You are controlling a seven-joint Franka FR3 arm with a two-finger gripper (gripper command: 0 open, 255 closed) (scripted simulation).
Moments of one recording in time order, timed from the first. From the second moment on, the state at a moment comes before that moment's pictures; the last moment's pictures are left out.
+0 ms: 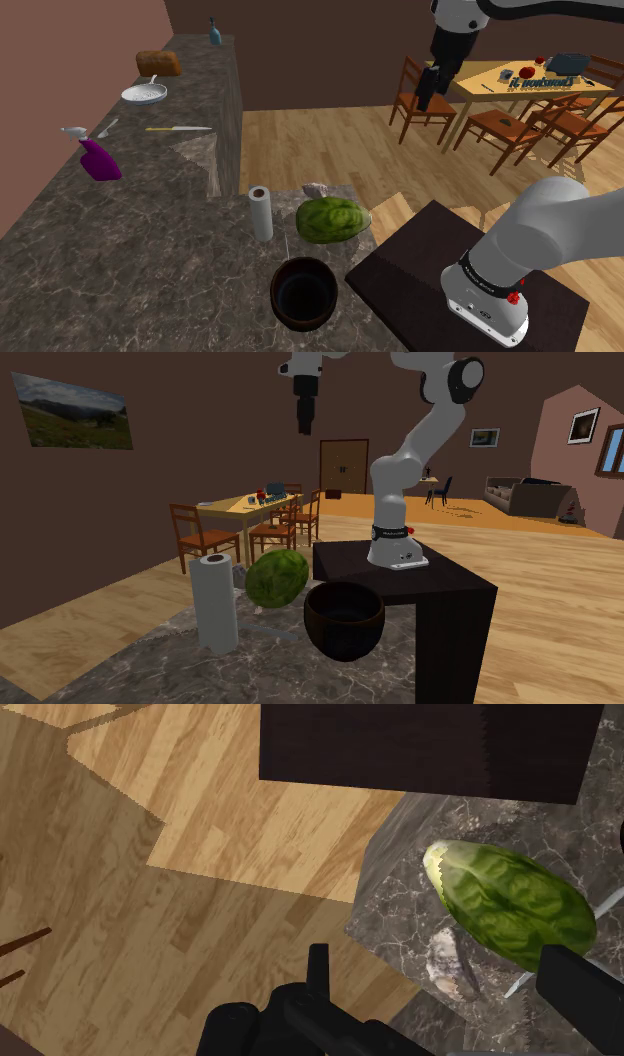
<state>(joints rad) -0.01 -0.78 0.07 -2.30 -0.11 1.55 -0.05</state>
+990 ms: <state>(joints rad) 0.04 -0.38 0.02 -2.33 -0.06 1.88 -0.19</state>
